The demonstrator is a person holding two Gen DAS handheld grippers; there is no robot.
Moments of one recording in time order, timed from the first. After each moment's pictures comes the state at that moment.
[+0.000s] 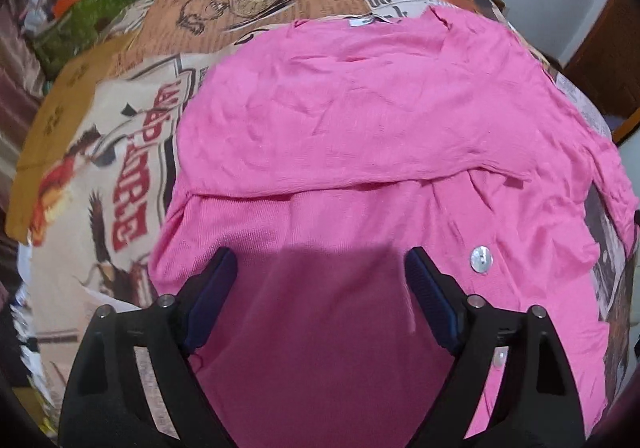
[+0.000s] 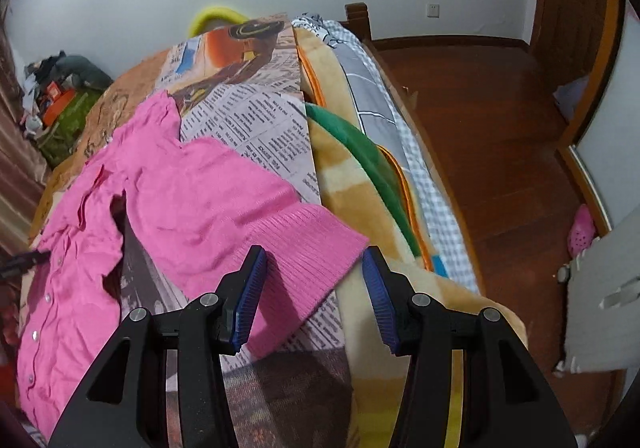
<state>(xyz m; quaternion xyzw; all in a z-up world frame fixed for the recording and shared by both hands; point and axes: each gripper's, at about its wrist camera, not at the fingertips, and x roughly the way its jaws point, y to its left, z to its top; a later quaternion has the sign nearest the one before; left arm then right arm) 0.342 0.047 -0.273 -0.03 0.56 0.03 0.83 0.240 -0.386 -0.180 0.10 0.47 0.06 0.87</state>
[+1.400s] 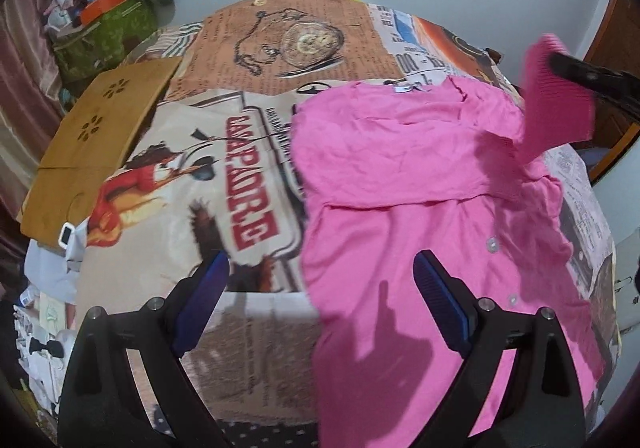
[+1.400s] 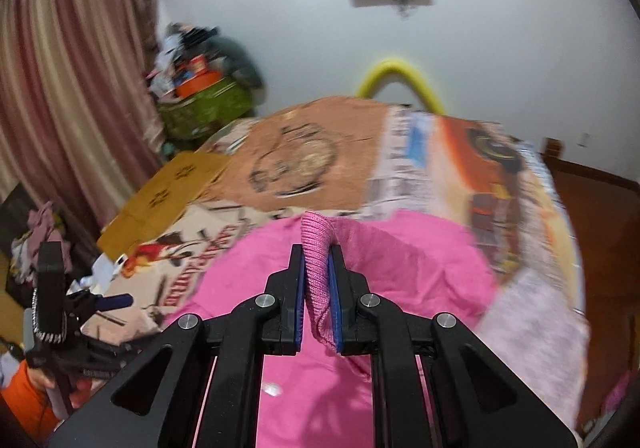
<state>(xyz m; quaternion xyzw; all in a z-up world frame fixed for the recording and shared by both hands) 0.288 0.124 -0.208 -0.04 0.49 0.03 0.87 0.297 -0.097 -0.076 0.00 0.38 0.31 0.87</state>
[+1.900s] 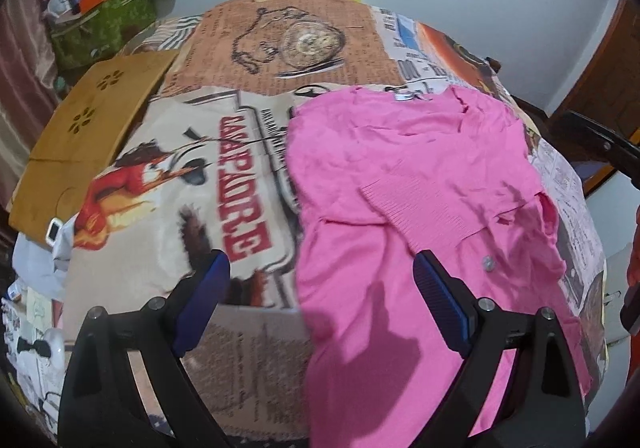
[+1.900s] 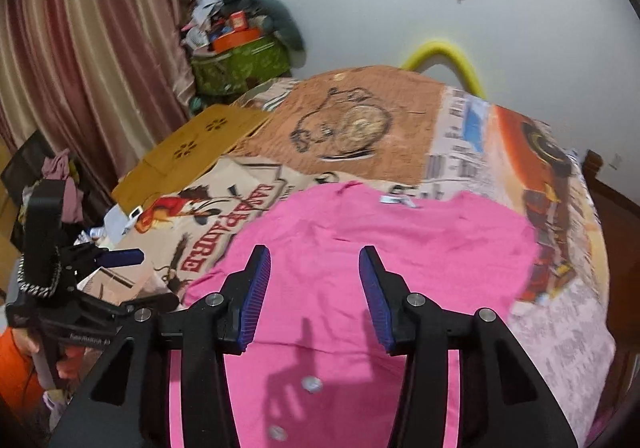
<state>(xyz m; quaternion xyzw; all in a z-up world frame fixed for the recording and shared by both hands) 0.305 0.123 -0.212 -0.07 0.49 0.01 0.87 0.286 -0.098 -0.089 -0.04 0.39 0.33 0.86</state>
